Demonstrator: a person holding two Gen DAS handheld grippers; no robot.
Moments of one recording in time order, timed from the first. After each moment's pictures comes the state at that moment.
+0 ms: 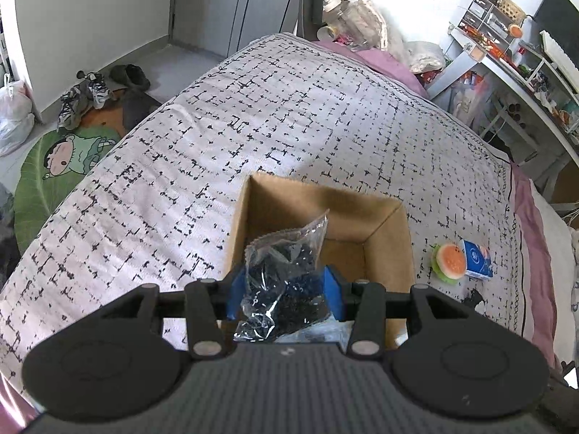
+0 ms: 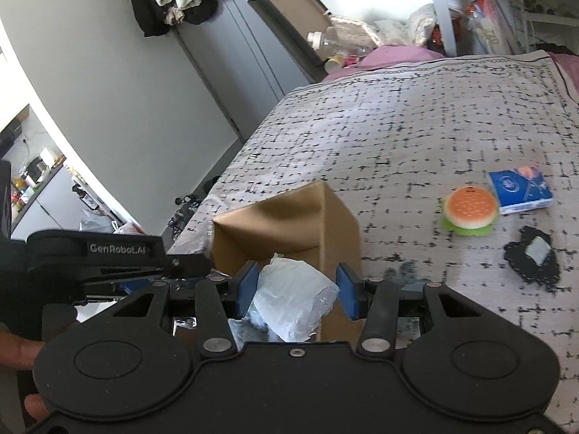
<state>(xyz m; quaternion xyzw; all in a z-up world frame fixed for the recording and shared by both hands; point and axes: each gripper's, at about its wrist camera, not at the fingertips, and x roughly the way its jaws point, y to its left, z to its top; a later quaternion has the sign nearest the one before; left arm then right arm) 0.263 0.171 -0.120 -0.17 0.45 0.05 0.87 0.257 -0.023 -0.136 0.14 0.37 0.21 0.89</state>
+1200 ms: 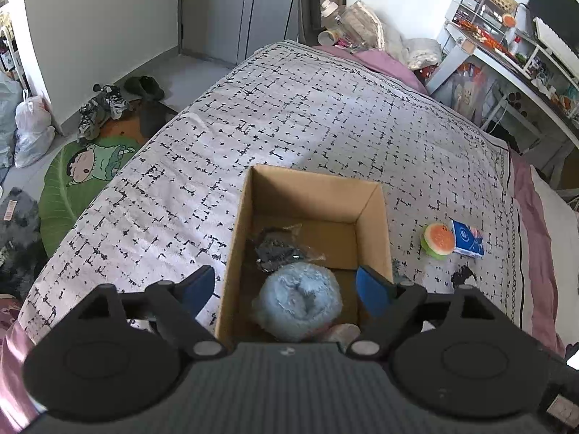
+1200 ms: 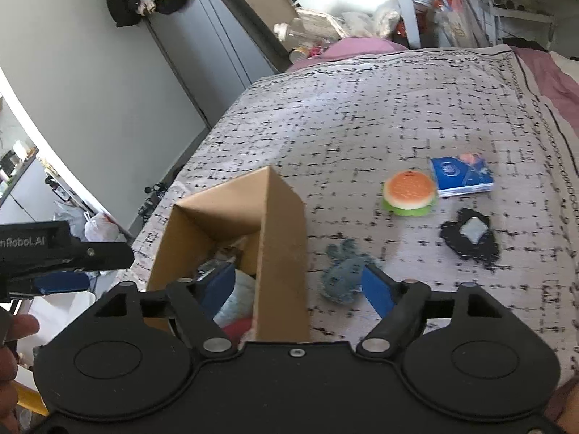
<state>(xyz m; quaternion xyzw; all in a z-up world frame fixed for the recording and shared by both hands) 0.221 0.140 -0.081 -0.13 0.46 0.07 0.88 0.241 -0.069 -0.126 0.12 0.41 0.16 0.89</state>
